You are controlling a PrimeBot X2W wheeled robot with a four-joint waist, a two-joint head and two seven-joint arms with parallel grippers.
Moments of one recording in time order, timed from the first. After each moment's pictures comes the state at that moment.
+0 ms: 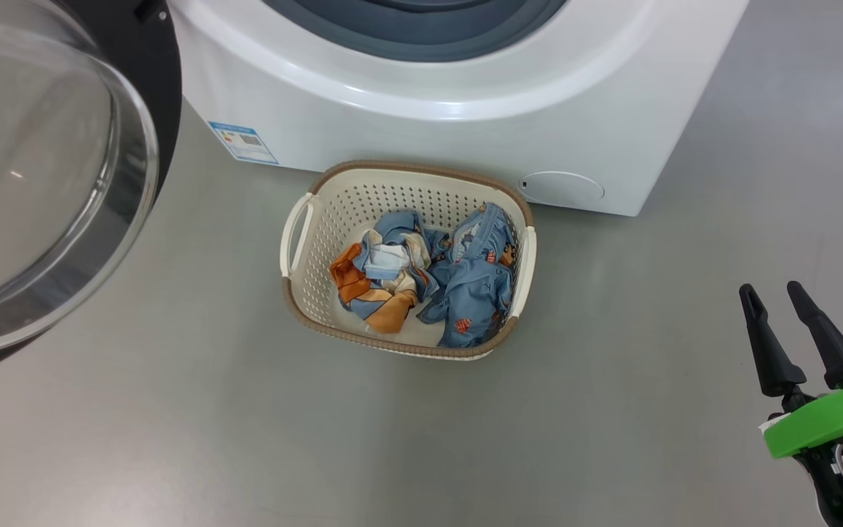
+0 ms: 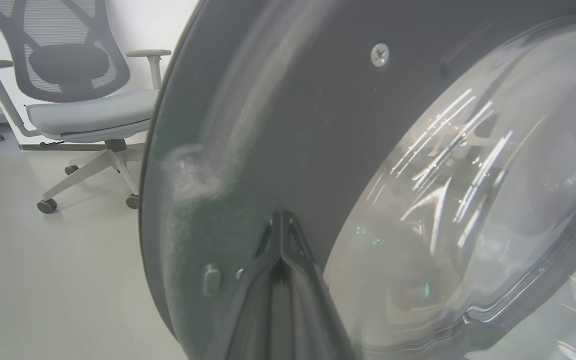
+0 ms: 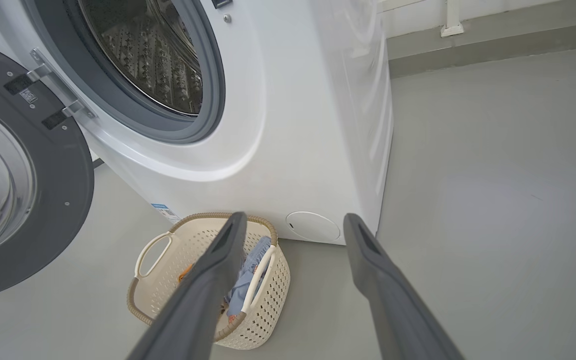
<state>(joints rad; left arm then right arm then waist) -0.55 0.29 0.67 0.69 -0.19 -0.08 -0.26 -0.21 -0.41 0.16 0.34 0.68 0.13 -0.25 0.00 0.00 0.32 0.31</state>
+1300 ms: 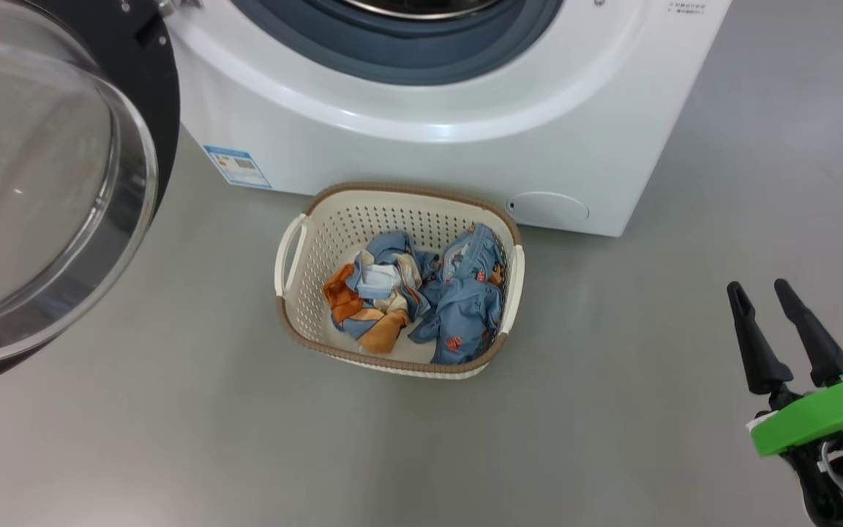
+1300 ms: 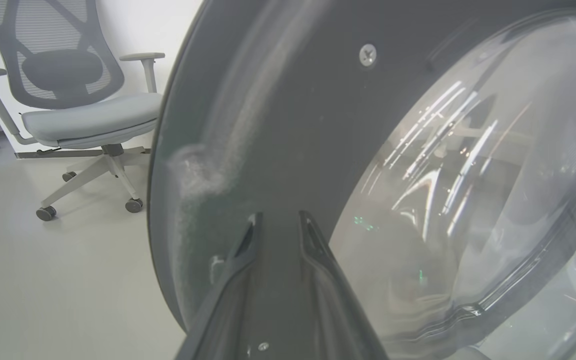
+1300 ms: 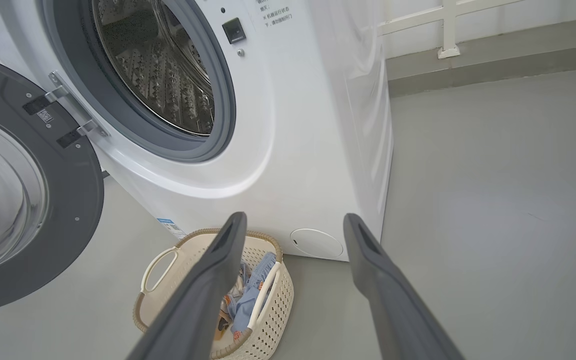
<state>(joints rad) -0.54 0.30 0.70 0.71 -0.12 -0.13 -0.26 -0.23 -0.39 0.17 0.34 0.68 0.13 -0.25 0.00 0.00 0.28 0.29</state>
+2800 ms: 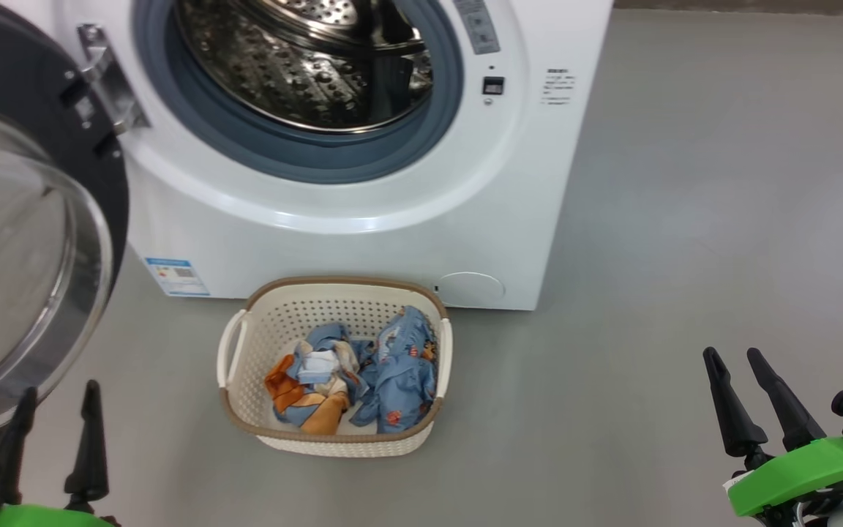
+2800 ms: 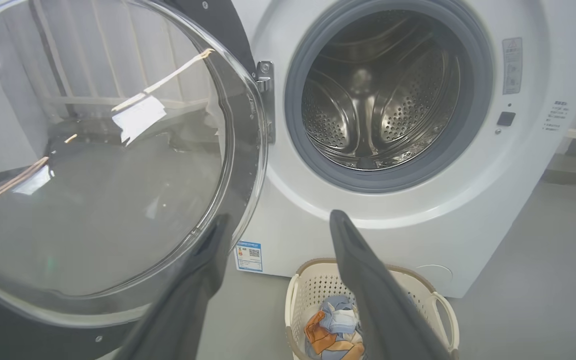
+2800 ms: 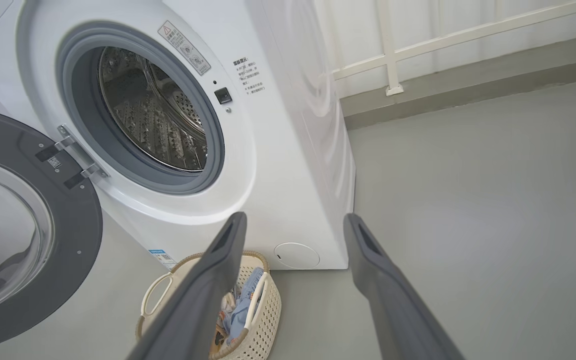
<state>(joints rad) -0.03 0.21 0.12 0.21 -0.32 -0.13 -0.26 -0.11 -0.31 0.17 0.34 0.69 0.13 -0.25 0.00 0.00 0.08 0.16</state>
